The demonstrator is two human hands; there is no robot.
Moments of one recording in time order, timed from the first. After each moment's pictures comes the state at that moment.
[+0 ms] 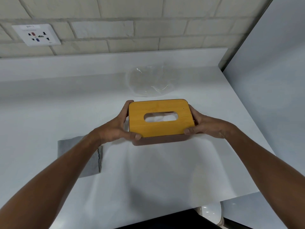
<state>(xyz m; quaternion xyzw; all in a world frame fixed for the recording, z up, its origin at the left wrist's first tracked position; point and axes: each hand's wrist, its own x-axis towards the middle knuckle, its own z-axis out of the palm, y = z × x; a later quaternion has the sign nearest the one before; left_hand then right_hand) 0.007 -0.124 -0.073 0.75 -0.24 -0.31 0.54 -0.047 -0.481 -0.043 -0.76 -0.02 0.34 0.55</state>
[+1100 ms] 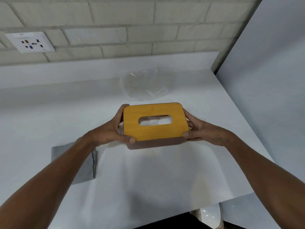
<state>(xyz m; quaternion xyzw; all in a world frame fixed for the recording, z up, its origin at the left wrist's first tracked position) 0.014 -0.122 -0.070 0.76 -0.22 -0.34 0.50 -0.069 -0.486 -0.034 -0.75 -0.01 0.34 0.58</state>
